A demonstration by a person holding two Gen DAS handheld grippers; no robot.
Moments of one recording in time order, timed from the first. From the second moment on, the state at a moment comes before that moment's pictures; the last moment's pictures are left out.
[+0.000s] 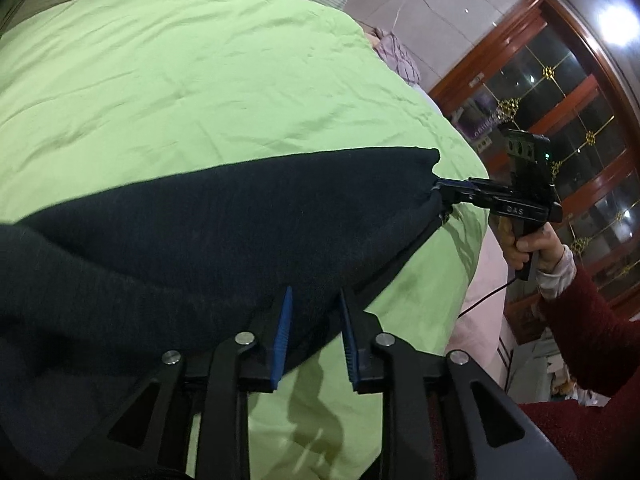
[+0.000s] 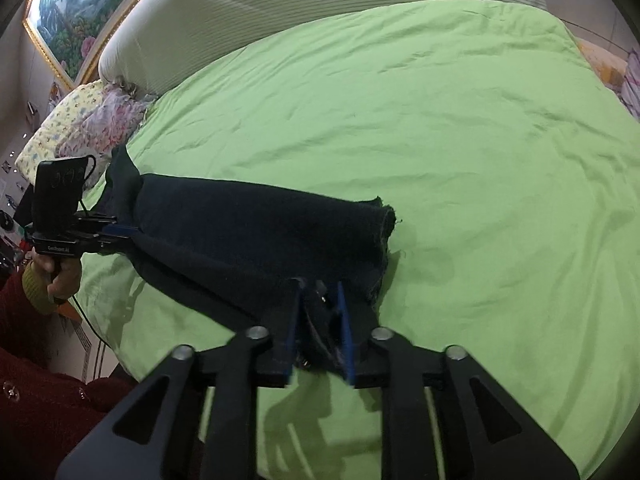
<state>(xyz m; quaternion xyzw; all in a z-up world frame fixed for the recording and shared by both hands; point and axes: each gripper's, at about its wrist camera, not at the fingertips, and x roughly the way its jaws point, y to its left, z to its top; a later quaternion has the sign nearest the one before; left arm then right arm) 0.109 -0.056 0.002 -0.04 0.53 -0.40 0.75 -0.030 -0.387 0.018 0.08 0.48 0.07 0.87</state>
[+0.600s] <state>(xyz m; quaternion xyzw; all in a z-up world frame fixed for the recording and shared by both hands) 0.151 0.057 0.040 -0.24 0.54 -0.15 0.79 0.012 -0.271 0.046 0.09 0.40 0.17 0.89</state>
